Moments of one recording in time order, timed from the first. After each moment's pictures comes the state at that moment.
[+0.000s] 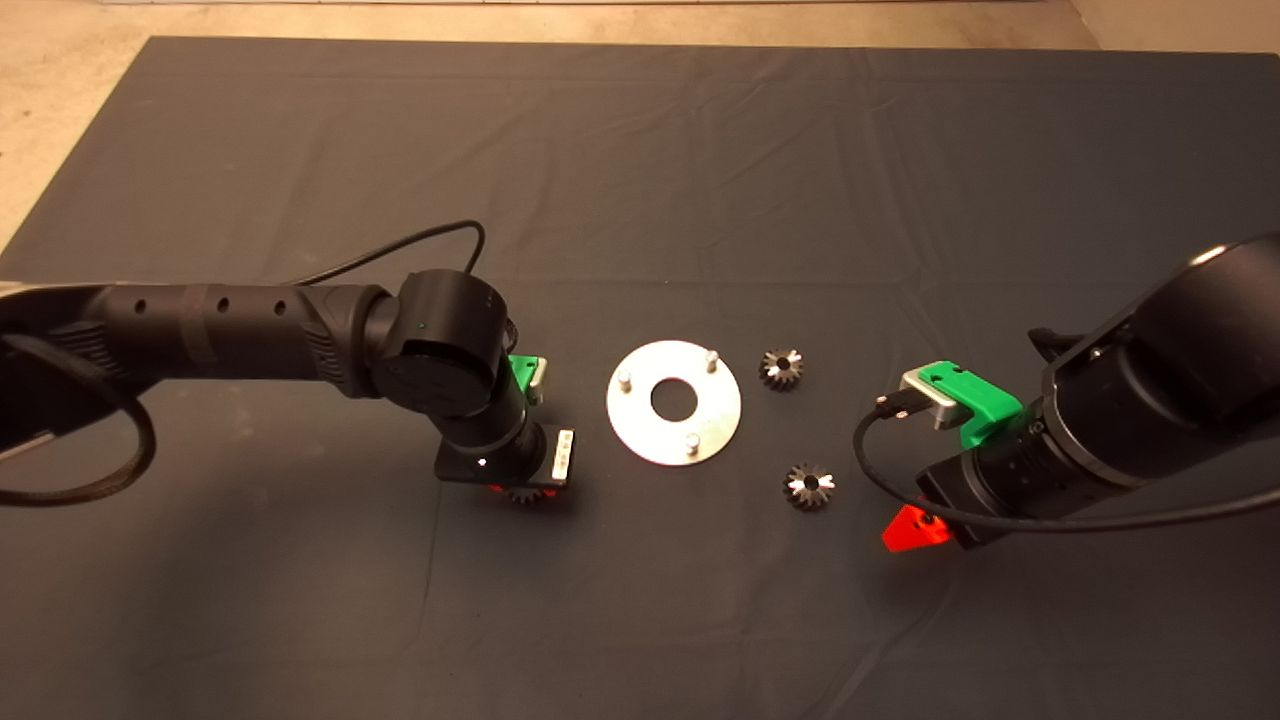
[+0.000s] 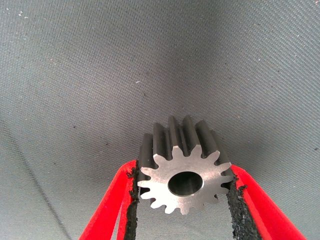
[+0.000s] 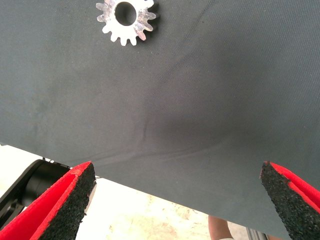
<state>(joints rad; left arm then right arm) -0.24 2.54 -0.93 0.42 1.52 -1.54 0.40 2.32 -0.57 -0.17 -1.53 1.45</state>
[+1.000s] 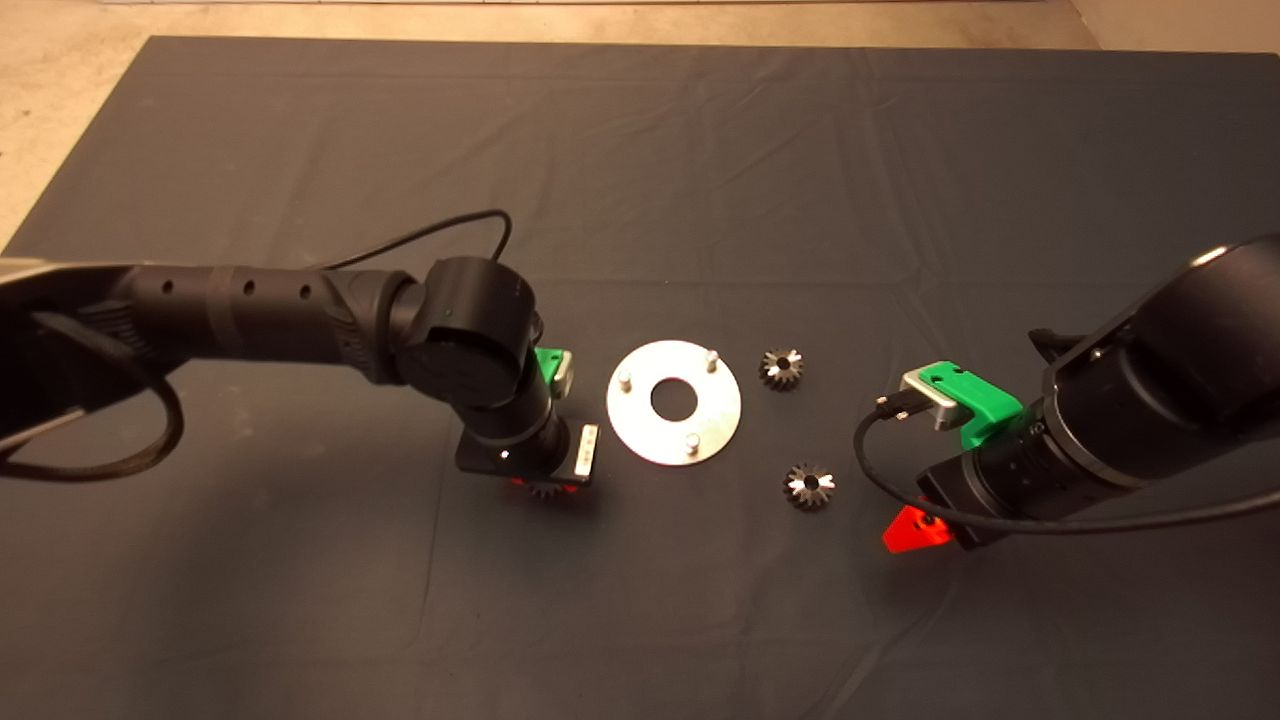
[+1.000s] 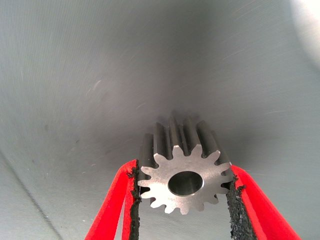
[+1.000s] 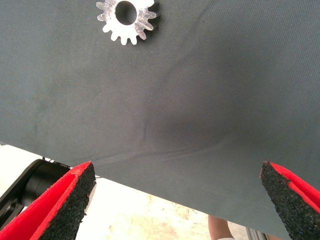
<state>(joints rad) -0.29 2.61 -0.93 0.39 1.53 -1.53 0.40 2.32 -0.57 -0.17 -1.53 1.44</state>
